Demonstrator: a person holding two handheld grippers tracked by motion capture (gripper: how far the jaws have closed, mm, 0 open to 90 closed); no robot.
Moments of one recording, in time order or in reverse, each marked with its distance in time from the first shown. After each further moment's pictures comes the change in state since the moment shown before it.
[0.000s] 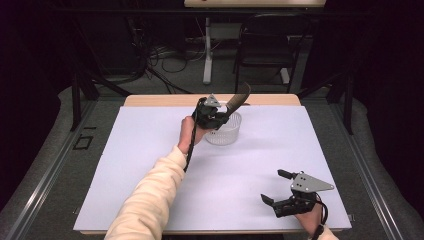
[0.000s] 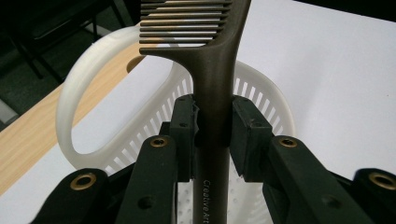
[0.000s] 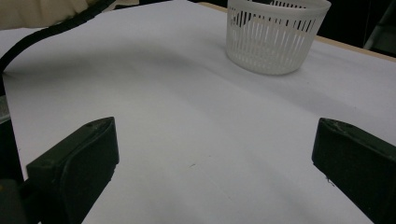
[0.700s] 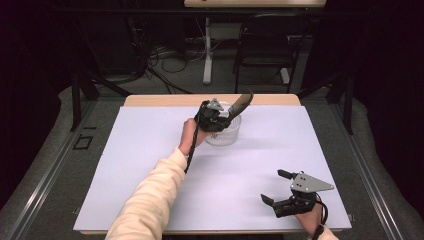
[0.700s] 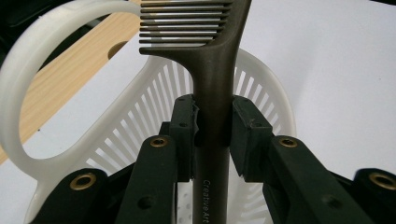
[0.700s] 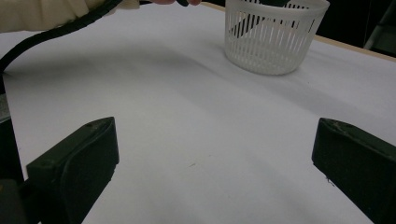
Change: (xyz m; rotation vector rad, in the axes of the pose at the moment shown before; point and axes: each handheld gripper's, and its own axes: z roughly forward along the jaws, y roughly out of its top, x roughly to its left) left arm -0.003 -0.005 0.011 0.045 -0.042 0.010; right arm 0.000 0.000 0.000 0.002 0.002 -0.001
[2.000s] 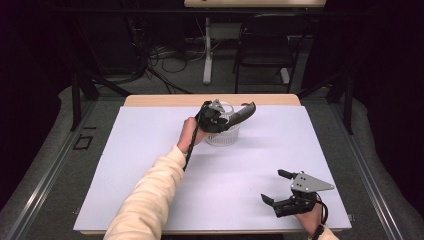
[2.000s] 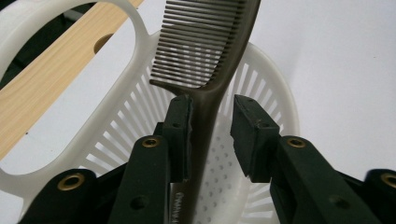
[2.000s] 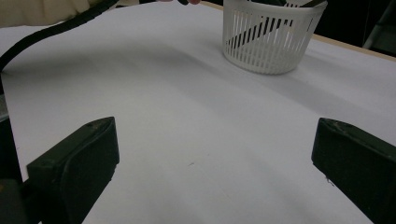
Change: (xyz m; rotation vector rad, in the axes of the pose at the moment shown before) left arm 0.004 0.001 0.003 0.047 -0.052 0.060; right arm -0.001 0.000 0.000 0.004 -0.004 -0.002
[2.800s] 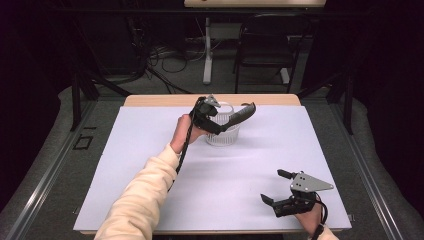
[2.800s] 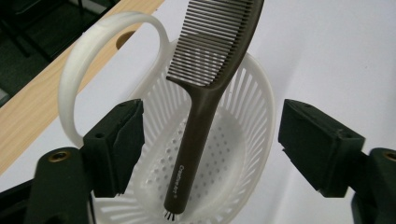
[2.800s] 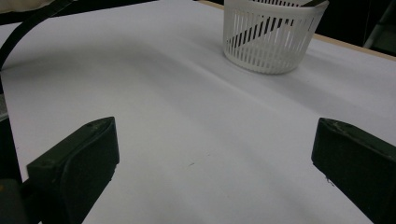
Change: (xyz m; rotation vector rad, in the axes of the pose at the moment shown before) left arm -0.007 0.011 -0.035 0.045 0.073 -0.050; right arm 0.001 0.000 0.001 0.004 0.001 0.004
